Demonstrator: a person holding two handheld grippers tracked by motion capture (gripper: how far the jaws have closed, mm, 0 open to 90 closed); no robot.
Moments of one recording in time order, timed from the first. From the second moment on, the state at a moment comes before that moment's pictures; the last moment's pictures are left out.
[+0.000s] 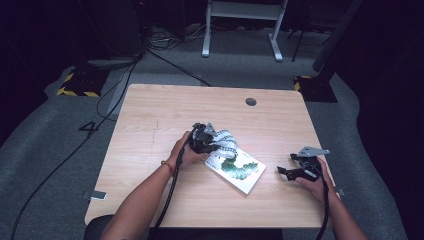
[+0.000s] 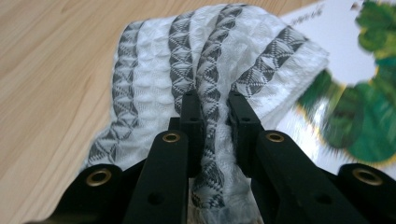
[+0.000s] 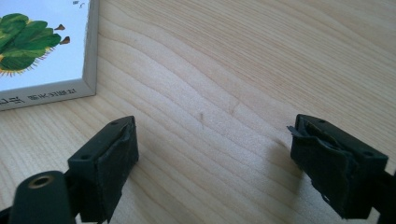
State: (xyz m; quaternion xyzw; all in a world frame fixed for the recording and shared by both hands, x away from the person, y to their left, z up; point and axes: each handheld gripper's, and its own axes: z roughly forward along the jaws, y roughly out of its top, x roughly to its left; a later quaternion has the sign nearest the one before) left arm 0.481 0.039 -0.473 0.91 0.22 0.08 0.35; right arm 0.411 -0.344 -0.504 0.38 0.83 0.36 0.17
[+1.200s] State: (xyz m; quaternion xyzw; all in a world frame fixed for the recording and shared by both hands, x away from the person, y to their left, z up) left arm 0.417 0.053 -0.477 0.93 0.15 0.02 0.34; right arm 0.410 -0.344 -0.504 0.38 0.83 0.36 0.17
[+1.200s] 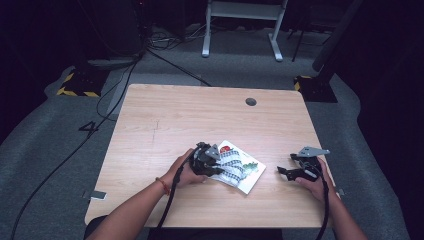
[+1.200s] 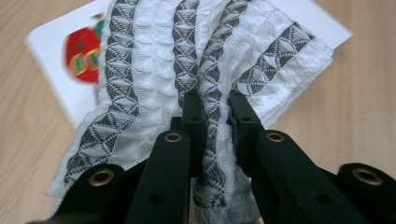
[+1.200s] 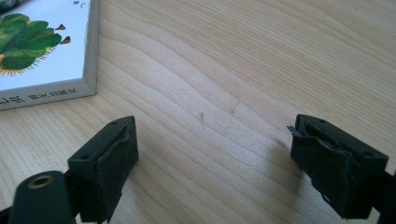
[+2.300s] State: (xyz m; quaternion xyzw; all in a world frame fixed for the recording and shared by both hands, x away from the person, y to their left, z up) left arm 0.441 -0.056 -0.475 0.93 0.12 0.03 0.35; right arm 0.411 -0.344 -0.505 0.38 0.83 0.37 0.17
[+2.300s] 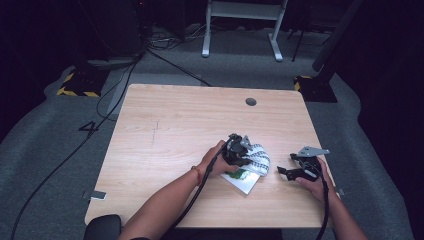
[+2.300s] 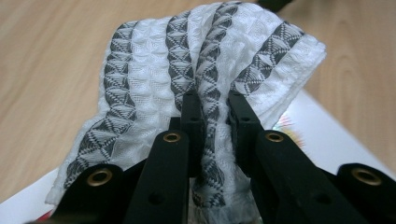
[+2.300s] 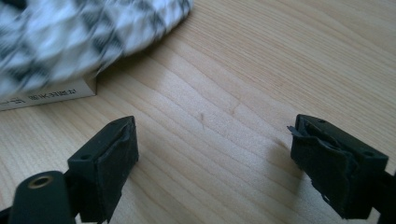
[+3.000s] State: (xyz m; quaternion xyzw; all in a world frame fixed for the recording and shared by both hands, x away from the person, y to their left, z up) left arm 0.414 0.043 -0.478 0.92 0.15 0.01 0.35; right arm 0.411 -0.344 -0.505 0.38 0.83 0.36 0.17
